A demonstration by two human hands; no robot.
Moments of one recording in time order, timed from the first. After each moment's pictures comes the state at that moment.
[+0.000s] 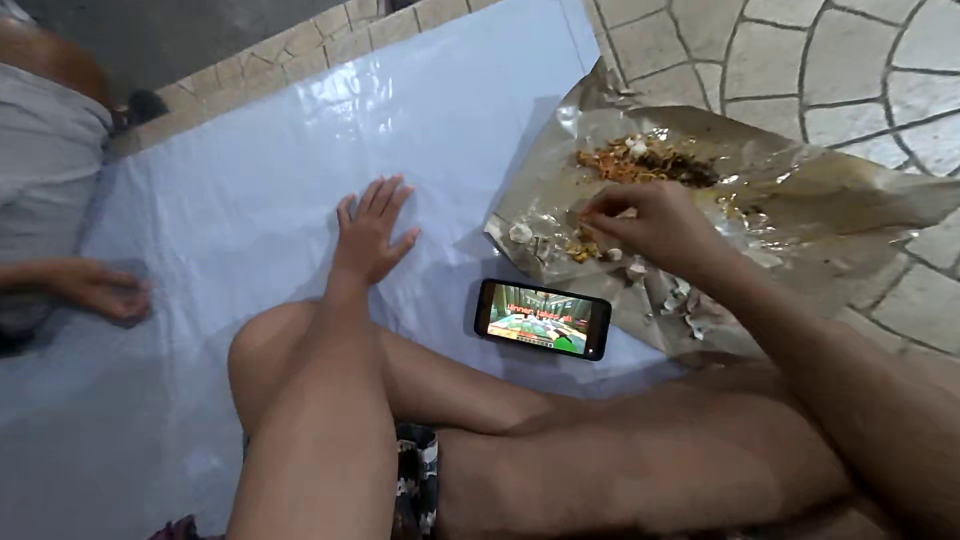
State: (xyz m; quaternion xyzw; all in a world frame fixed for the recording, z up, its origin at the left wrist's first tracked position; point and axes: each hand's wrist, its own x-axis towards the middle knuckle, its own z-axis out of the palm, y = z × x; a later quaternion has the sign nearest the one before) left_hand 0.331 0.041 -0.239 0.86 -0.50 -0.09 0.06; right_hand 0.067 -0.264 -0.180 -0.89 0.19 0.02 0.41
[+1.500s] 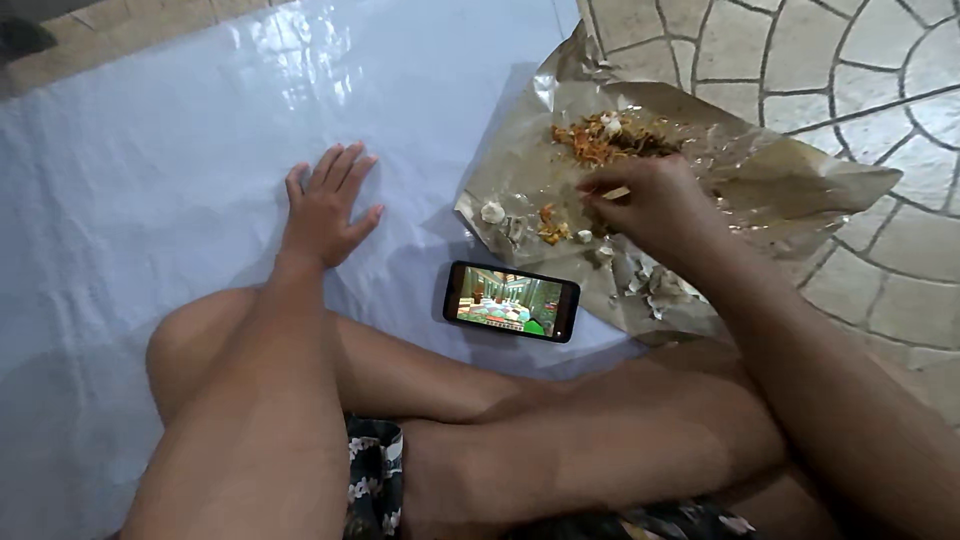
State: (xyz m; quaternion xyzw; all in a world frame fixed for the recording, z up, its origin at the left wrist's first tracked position) left_hand 0.332 0.040 -0.238 0.86 -0.50 -0.10 0.07; right_hand 0.055 -0.272 -0.167 -0.93 0.19 0.03 0.32
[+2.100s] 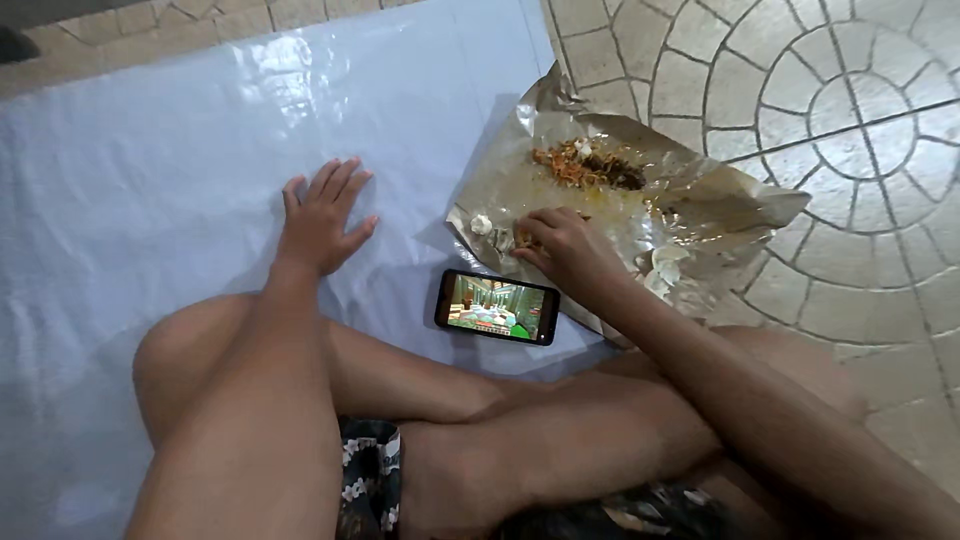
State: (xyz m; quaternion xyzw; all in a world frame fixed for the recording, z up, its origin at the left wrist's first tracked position) left_hand 0.333 0.042 -0.238 0.85 -0.51 -0.08 0.09; right_hand 0.056 -0.219 -0.196 -0.97 0.10 0.03 0.21
